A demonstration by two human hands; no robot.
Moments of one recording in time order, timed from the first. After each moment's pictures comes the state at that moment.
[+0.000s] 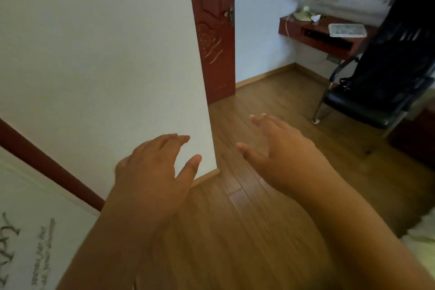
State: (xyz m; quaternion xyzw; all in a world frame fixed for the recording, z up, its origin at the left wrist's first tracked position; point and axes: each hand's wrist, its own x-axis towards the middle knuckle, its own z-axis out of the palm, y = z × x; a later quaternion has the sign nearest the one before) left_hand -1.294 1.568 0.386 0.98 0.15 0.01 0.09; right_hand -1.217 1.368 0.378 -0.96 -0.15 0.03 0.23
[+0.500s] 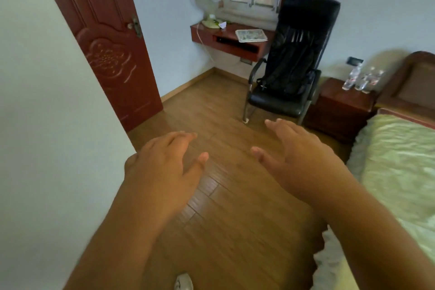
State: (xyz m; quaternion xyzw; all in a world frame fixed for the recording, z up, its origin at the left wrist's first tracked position) left_hand -1.074 1.509 0.376 0.98 -0.09 0.01 0.15; right_hand -1.105 1.282 0.390 -0.98 0.09 0.01 0.17
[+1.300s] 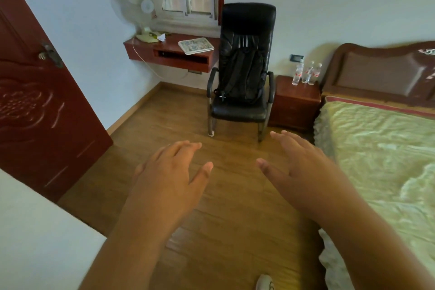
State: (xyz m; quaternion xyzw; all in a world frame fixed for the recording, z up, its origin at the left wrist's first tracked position) left_hand -0.827 1.500 0.374 0.94 -0.29 -0.02 0.17; right_hand -0.936 1.298 0.385 -0.95 0.28 -0.01 0.17
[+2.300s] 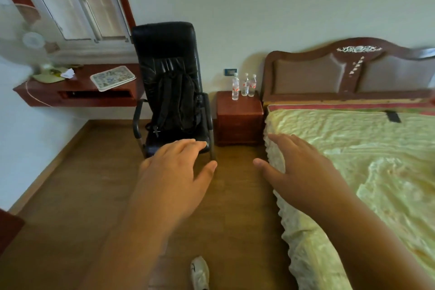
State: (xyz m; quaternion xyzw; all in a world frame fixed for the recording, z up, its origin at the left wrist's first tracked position) left_hand -0.712 1.091 0.381 0.88 -0.45 -0.01 0.14; right_hand -0.877 0.930 0.376 -0.91 0.38 -0.09 0.17
